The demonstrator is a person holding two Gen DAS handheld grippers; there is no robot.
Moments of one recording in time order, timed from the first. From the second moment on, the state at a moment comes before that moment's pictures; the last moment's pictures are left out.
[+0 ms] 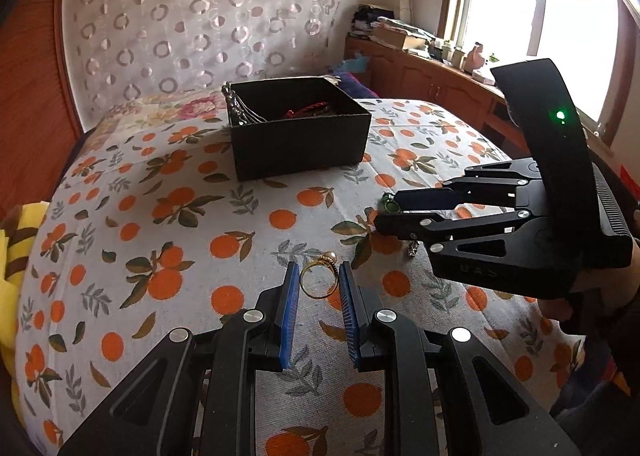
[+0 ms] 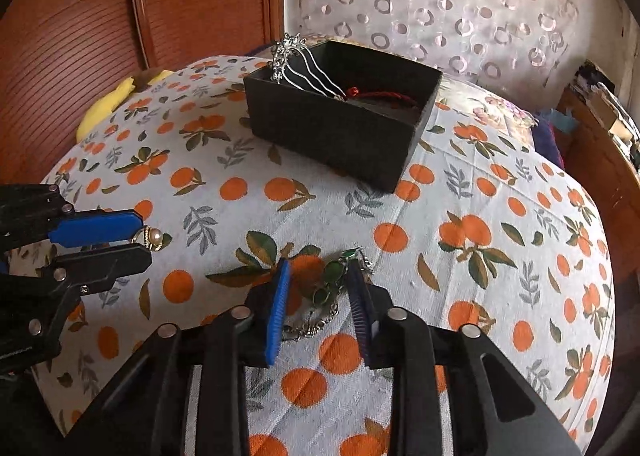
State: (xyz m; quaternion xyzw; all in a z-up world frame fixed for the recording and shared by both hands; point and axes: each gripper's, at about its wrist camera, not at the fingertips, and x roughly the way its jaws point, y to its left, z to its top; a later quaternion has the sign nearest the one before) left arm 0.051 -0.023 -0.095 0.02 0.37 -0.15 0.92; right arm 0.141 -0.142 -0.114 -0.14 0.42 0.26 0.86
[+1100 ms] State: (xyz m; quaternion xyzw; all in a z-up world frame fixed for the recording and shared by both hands) left arm 0.100 -0.013 -0.047 0.03 0.32 -0.13 0.94; right arm 0.200 -0.149 -0.001 -0.12 0.30 0.28 0.90
